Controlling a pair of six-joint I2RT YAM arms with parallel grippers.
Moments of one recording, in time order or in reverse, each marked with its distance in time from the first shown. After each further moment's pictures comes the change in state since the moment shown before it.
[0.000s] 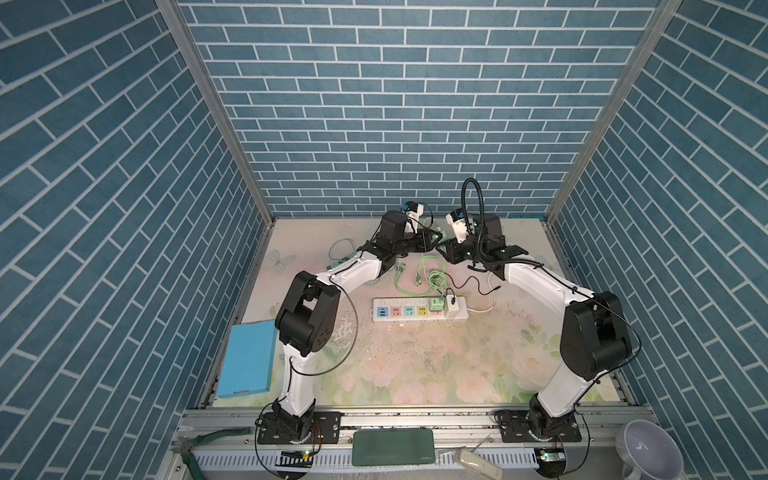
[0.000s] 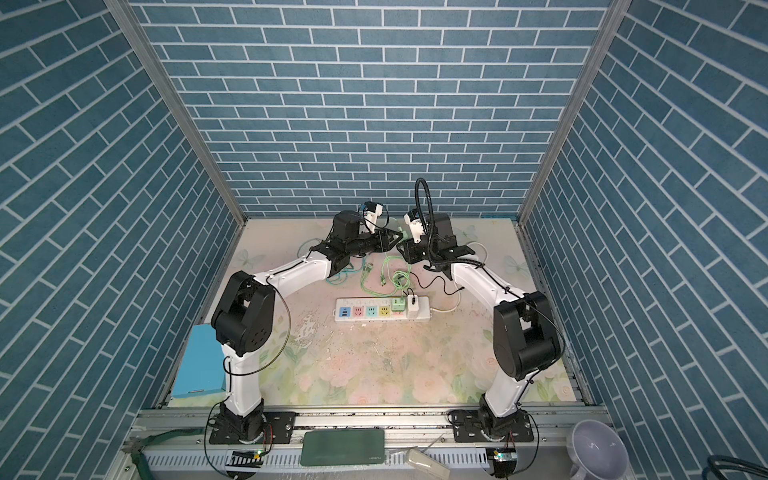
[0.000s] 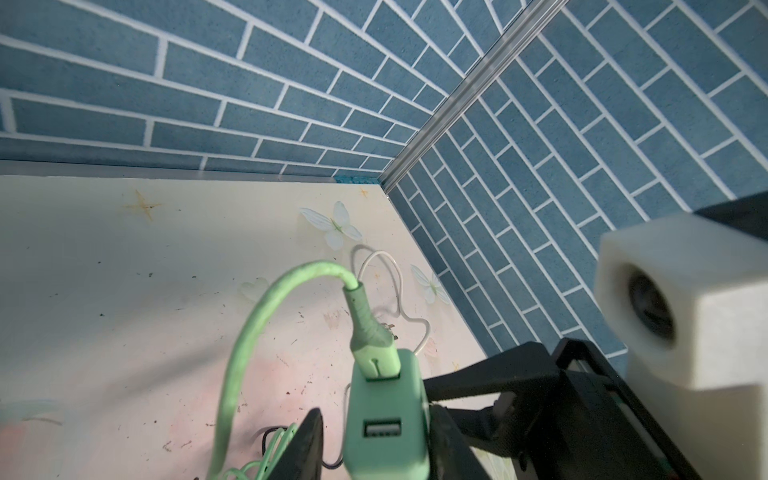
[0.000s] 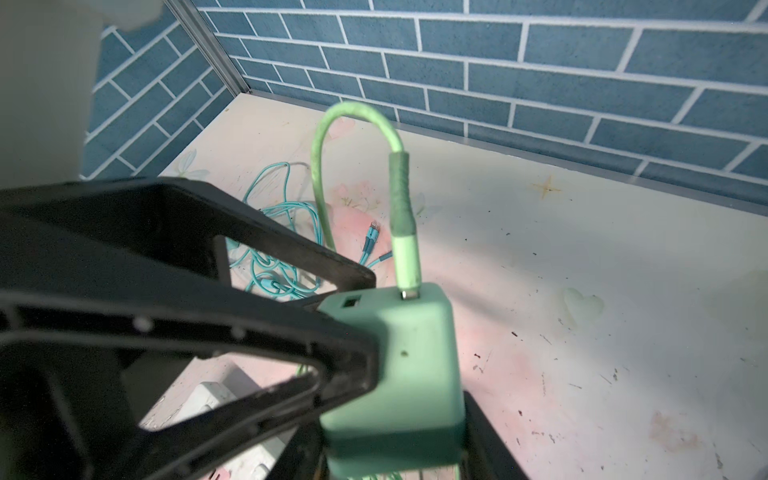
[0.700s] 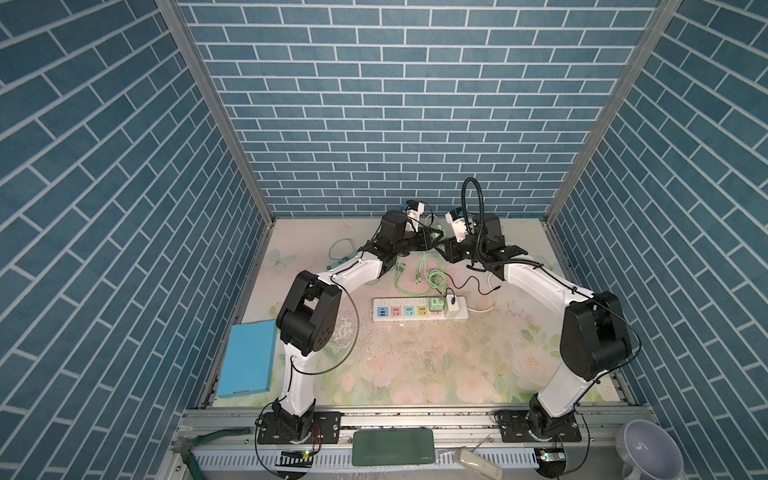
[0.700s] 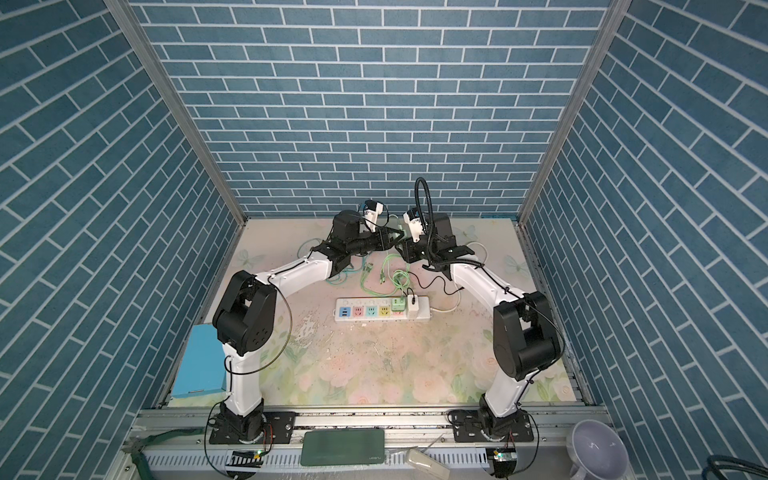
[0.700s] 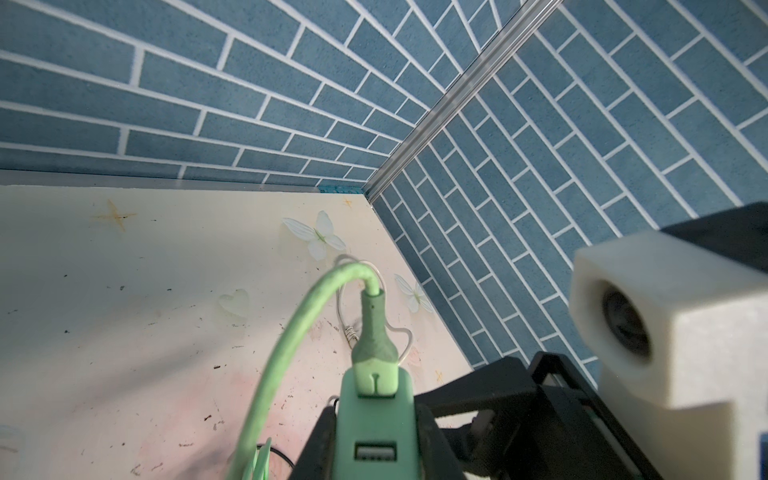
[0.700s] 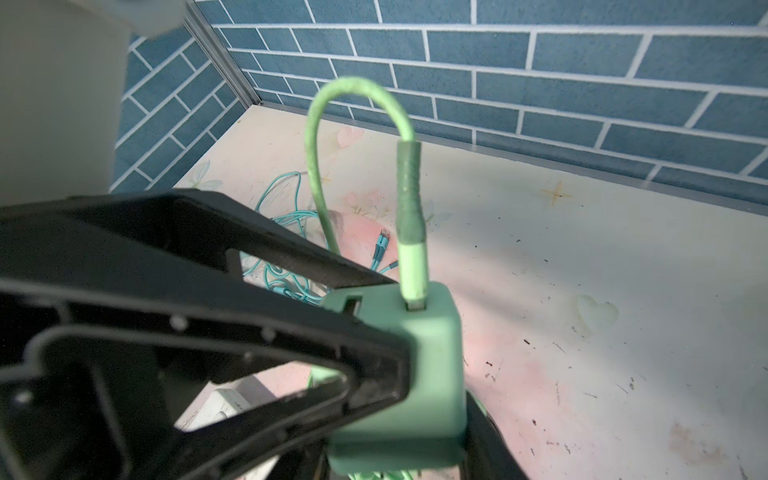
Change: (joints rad) left arm -0.001 0.002 0.000 0.051 0.025 -0.037; right arm 0.007 0.000 0.000 0.020 -0.014 0.018
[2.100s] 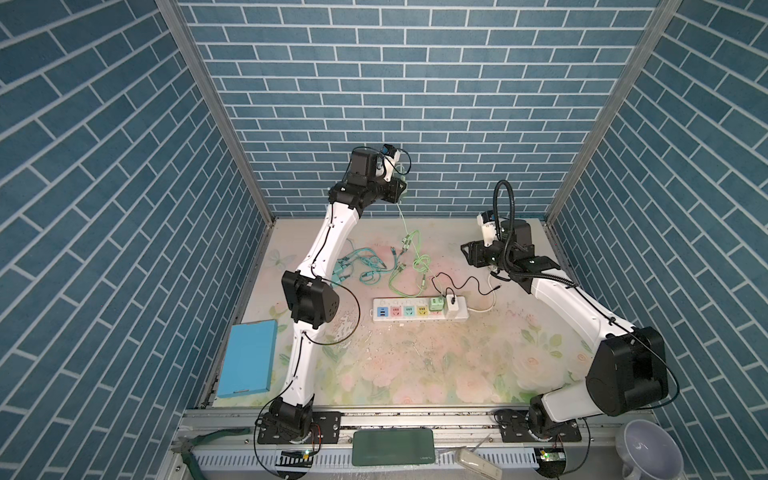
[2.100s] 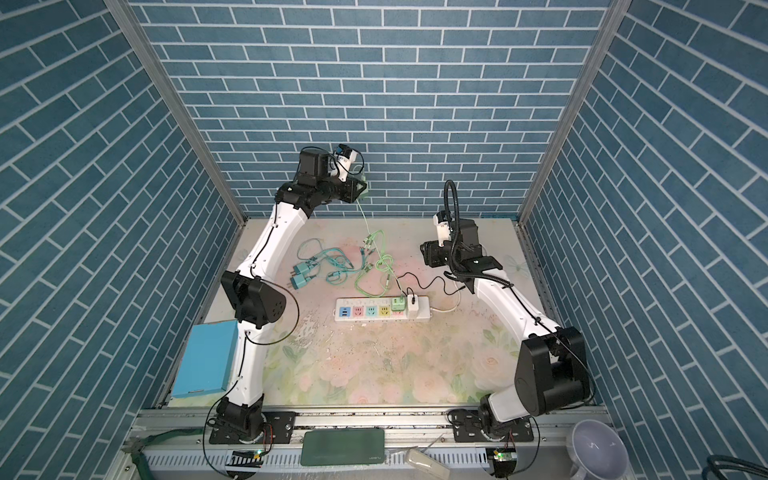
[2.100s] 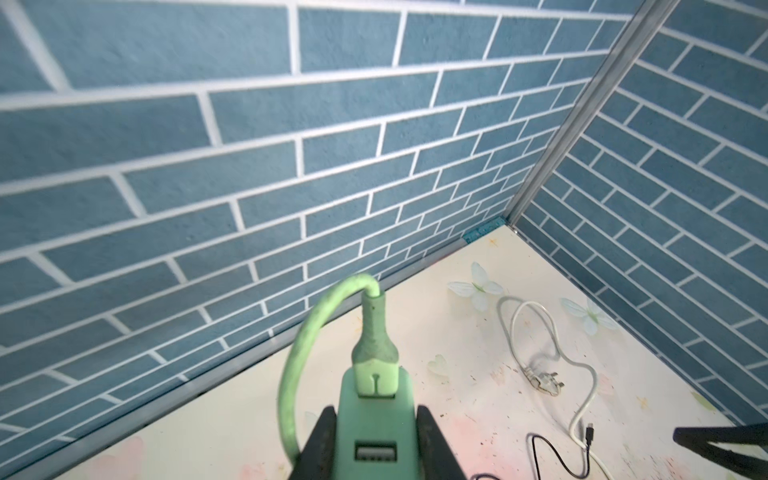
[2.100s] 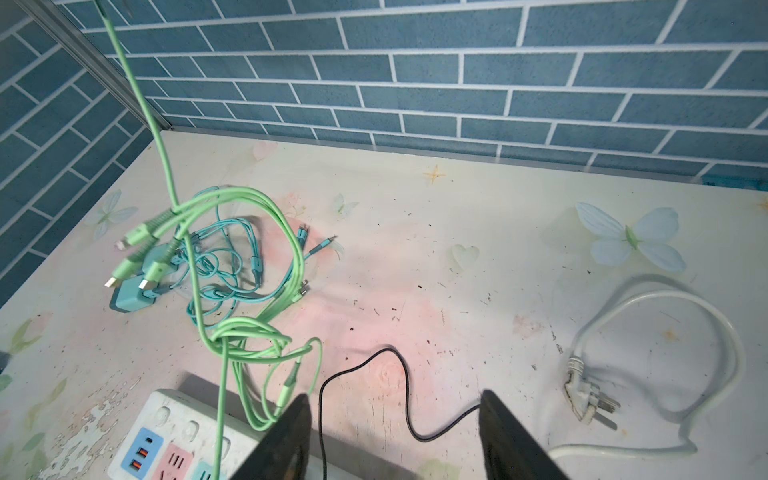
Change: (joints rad) left arm 0.212 0.294 1.088 -0.957 -0.147 0.584; right arm -0.103 -0.242 -0.155 -0.087 0.151 0.019
